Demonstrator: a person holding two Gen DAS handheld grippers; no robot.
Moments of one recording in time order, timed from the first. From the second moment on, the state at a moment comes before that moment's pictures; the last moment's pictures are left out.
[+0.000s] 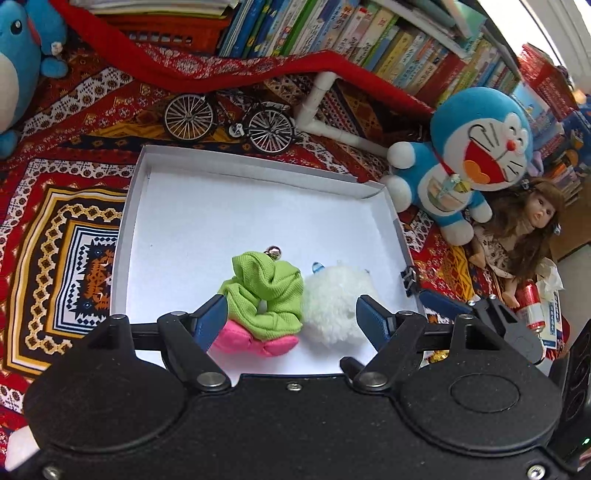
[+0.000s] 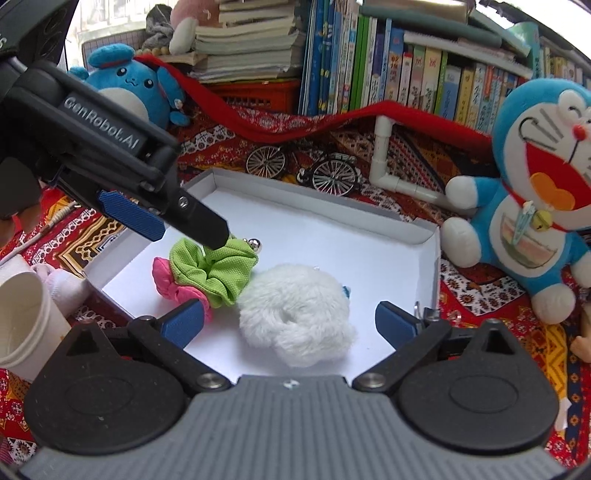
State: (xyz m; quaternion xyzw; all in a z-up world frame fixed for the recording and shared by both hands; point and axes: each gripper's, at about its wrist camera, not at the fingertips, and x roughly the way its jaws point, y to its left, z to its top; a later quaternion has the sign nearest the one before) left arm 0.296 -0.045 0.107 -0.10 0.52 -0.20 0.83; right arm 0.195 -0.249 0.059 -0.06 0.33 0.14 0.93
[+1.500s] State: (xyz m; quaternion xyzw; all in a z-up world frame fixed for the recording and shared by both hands) left arm 0.142 0.003 0.125 -0.05 0.38 -0.26 0.89; right arm 0.061 -0.266 0.075 -0.06 0.21 0.13 0.97
